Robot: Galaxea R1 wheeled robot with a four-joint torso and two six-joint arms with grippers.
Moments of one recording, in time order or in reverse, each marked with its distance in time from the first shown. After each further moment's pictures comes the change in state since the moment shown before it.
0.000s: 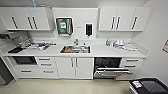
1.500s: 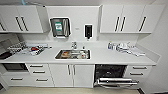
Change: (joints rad) left arm 0.009 0.003 0.001 0.000 -0.002 0.000; right arm 0.000 -0.001 0.014 0.001 0.001 0.004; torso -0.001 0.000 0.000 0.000
